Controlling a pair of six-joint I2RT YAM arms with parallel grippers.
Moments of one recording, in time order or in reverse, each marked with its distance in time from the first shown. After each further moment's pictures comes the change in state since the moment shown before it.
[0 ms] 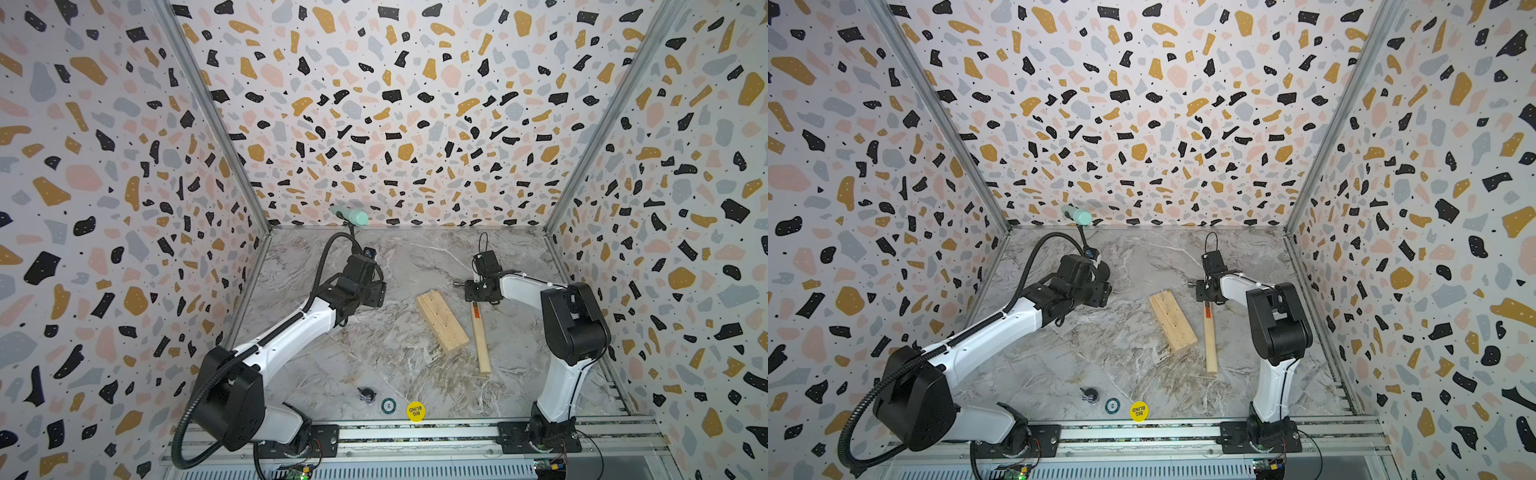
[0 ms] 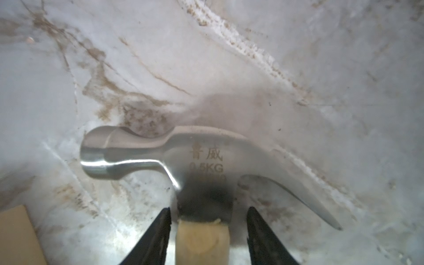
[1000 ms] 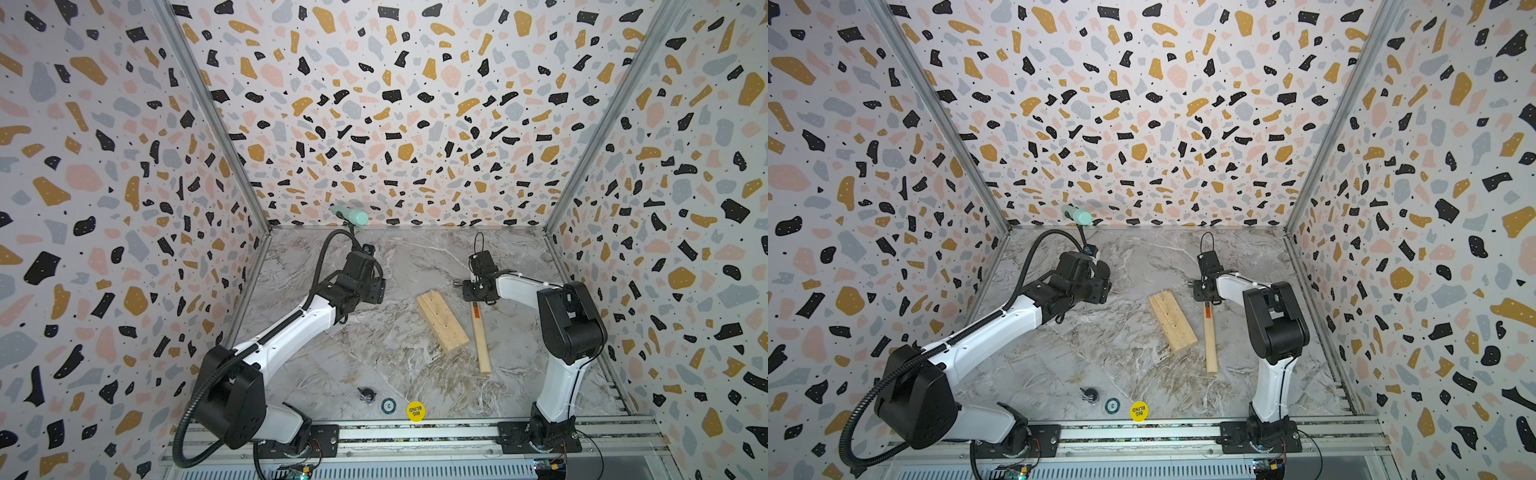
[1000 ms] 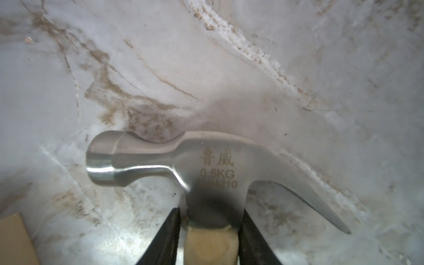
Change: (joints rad) left arm 0.015 0.009 0.026 0.000 0.000 -0.008; right arm 0.027 0.015 0.015 -0.001 0.042 0.003
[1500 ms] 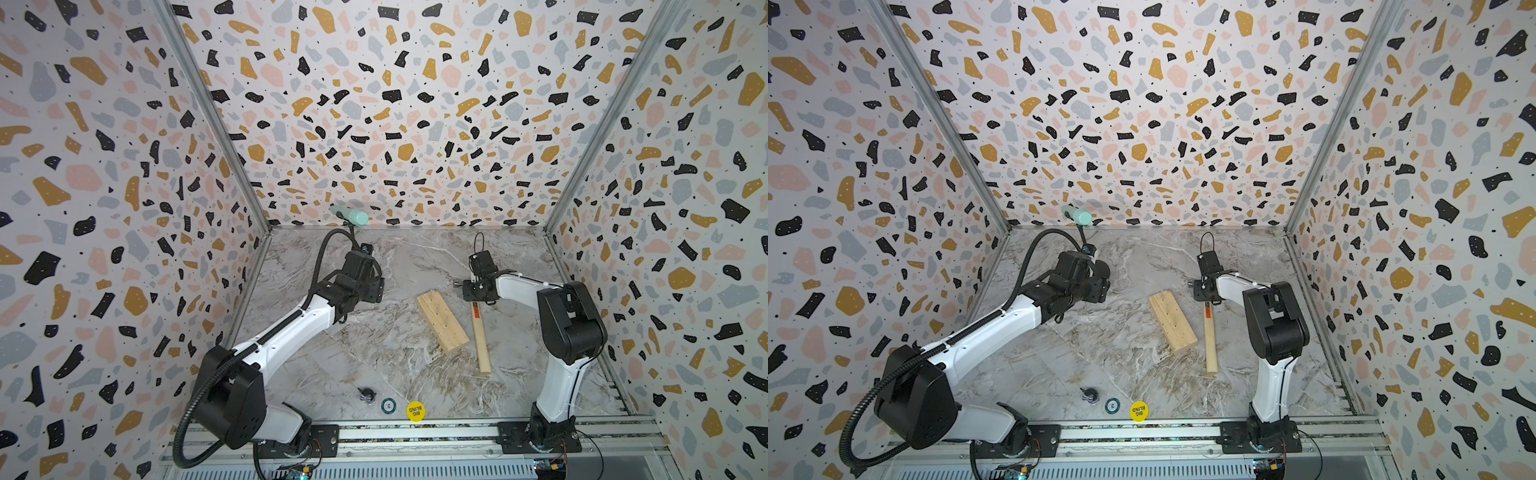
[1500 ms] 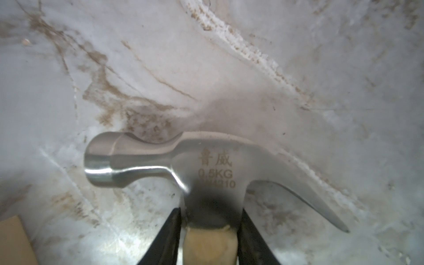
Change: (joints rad) left arm 0.007 -0.001 0.000 0.000 -0.006 -0.008; right arm 0.001 0.000 0.000 0.000 0.004 0.014
